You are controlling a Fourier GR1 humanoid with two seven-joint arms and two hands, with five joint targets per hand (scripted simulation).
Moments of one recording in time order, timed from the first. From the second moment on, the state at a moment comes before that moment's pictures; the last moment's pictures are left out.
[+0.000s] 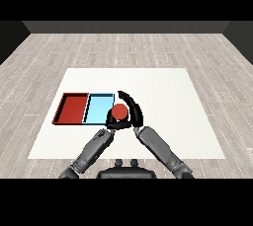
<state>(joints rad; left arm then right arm) -0.37 0.01 -0.53 -1.21 0.37 0.58 -0.48 -0.45 0.00 0.57 -1.49 -0.20 -0.55 -0.22</state>
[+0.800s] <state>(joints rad) -0.36 0.02 -0.50 -1.26 0.32 0.63 -0.43 -0.33 -0.03 0.46 -1.61 -0.21 -0.43 -0.20</state>
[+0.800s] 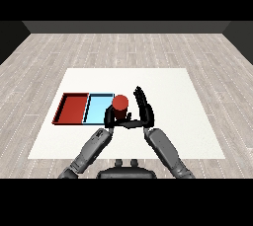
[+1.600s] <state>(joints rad) -0.39 0.19 -0.26 -1.30 0.27 0.55 -0.32 -0.02 -0.19 0.24 -1.88 -0.31 -0.26 -0.22</state>
